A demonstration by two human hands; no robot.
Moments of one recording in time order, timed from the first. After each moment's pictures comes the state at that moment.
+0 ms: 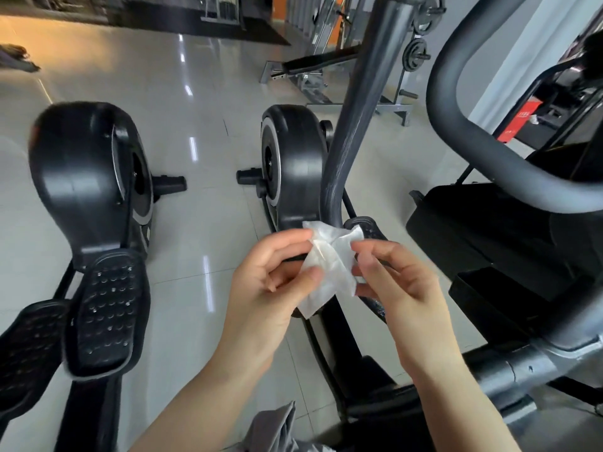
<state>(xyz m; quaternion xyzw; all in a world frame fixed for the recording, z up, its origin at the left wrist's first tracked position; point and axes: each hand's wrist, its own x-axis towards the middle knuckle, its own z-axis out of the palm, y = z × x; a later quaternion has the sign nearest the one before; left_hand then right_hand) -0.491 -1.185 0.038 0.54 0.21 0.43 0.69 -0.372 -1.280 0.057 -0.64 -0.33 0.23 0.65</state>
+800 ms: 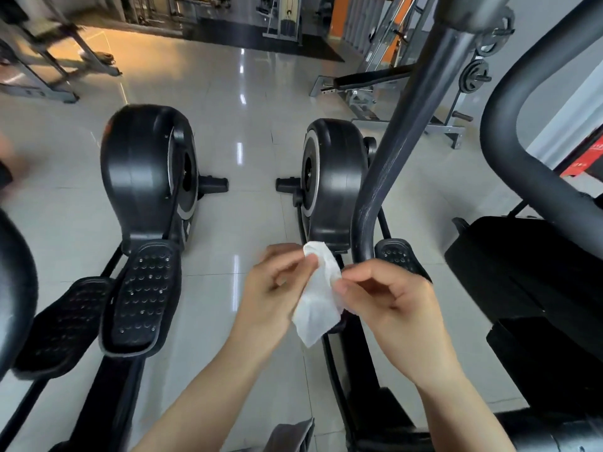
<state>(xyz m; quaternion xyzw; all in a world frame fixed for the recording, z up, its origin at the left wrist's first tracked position) -0.484 -1.165 0.038 0.59 0.36 0.45 0.57 -0.360 -1.250 0.061 -0.64 -0.53 0.21 0.52</state>
